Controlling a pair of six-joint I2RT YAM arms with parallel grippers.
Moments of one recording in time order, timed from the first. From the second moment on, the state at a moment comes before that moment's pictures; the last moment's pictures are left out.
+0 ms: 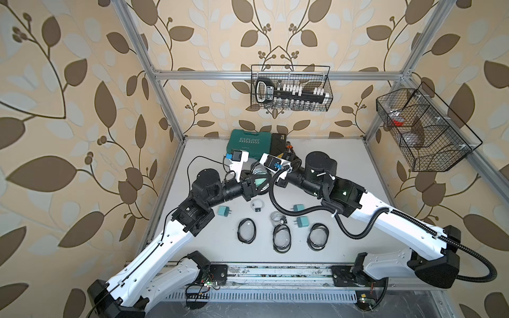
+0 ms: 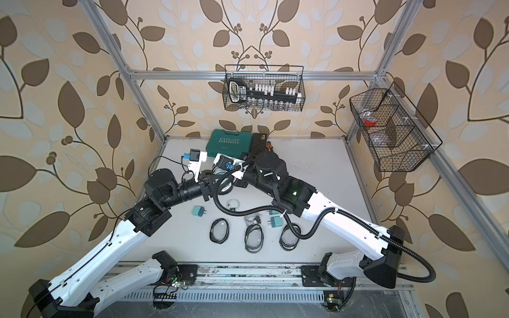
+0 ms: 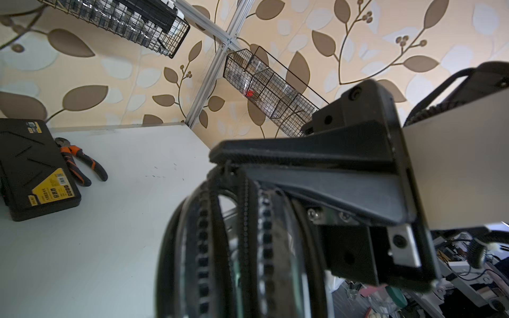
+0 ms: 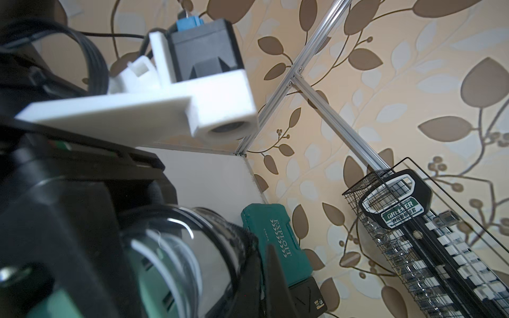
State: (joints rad) left arm -0.58 0.89 0.90 -0.06 0.51 -0.56; right arm 0.95 1.33 1.36 -0.13 0.10 -0.56
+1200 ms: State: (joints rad) left arm -0.62 0.75 0.68 0.43 0.41 -0.64; right arm 1.07 1.20 1.08 0.42 0.39 0.03
